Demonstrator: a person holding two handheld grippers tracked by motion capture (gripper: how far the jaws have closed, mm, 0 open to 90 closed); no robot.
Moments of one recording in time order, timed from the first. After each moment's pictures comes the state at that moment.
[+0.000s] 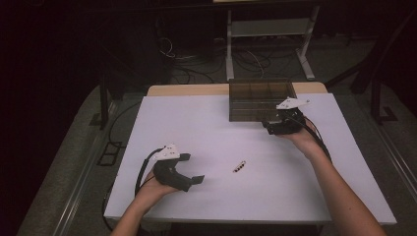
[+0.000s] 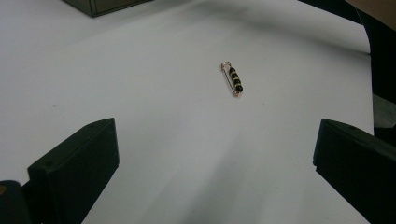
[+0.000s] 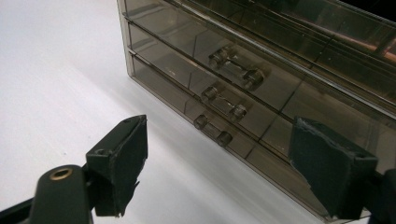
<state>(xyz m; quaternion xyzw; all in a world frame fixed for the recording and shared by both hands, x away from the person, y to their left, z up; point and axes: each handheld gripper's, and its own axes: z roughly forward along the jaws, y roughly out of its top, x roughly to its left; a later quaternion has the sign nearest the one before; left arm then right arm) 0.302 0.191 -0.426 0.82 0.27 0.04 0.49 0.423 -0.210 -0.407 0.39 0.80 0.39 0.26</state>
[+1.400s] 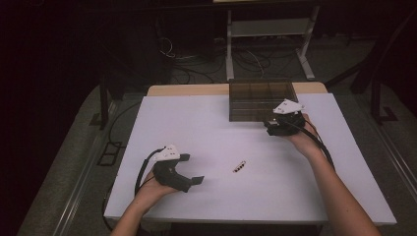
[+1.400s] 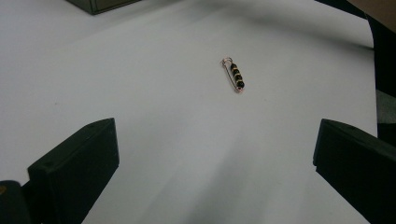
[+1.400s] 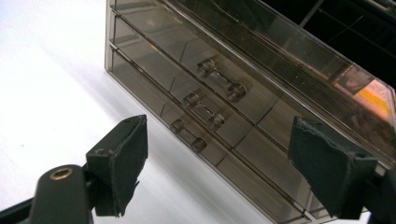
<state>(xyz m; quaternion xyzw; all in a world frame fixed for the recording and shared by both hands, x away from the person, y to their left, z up) 0.302 0.191 -0.427 0.83 0.27 0.05 0.49 0.415 -0.202 -0.406 0.34 0.80 0.35 0.34</state>
